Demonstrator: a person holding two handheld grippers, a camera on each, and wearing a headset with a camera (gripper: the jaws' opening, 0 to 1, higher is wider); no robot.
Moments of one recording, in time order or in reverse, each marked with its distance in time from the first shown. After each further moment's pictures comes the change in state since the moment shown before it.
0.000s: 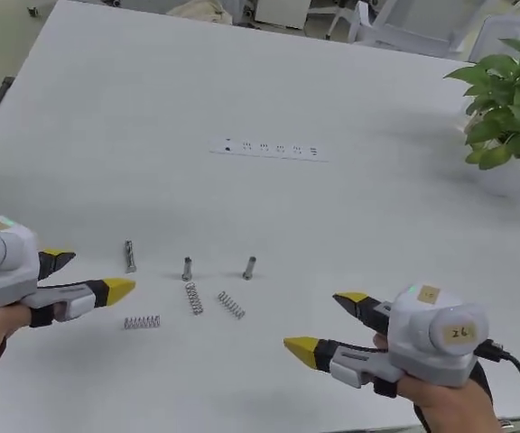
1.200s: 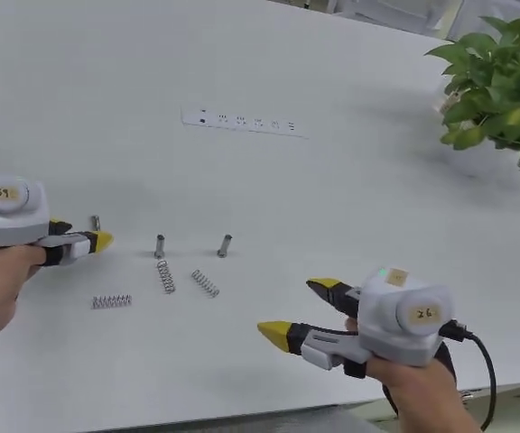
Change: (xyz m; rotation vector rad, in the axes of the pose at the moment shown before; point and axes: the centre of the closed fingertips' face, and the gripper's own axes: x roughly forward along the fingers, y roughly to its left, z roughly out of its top) left arm 0.087 0.049 -0.018 -0.124 0.088 0.091; right arm 0.009 -0.001 -0.012 0.020 0.051 -0.006
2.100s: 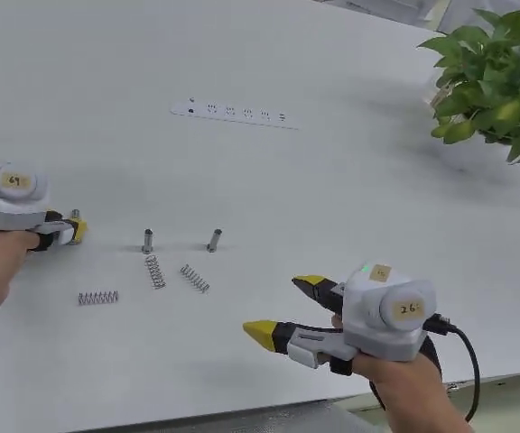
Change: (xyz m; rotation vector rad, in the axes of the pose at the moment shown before) left arm 0.028 0.026 -0.002 0.191 0.080 0.093; right arm 0.006 0.003 -0.002 -0.007 0.031 0.014
